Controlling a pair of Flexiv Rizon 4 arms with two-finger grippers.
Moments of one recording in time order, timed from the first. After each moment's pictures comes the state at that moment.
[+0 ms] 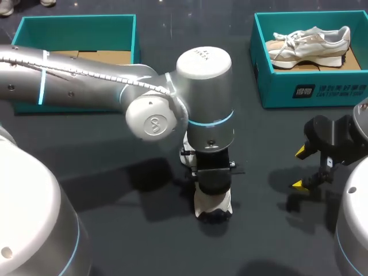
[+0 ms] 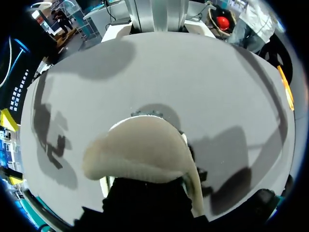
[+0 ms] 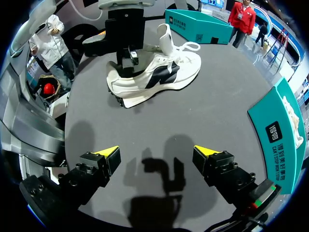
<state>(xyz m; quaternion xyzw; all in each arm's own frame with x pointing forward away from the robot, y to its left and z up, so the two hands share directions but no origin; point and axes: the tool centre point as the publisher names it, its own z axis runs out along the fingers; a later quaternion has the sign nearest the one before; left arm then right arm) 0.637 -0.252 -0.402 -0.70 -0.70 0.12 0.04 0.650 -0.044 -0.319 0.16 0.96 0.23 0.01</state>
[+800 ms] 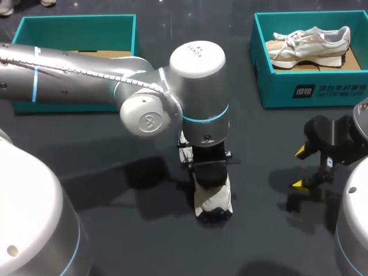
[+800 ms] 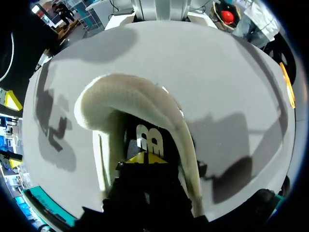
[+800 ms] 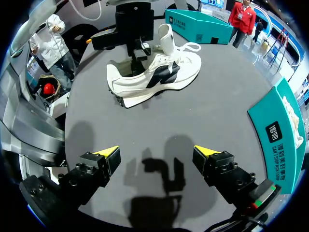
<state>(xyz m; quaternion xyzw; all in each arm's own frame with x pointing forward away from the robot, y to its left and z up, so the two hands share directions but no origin) 0.668 -0.246 -0.396 -0.69 -0.71 0.09 0.00 0.650 -0.044 -0.319 0.16 0.96 0.23 0.01</state>
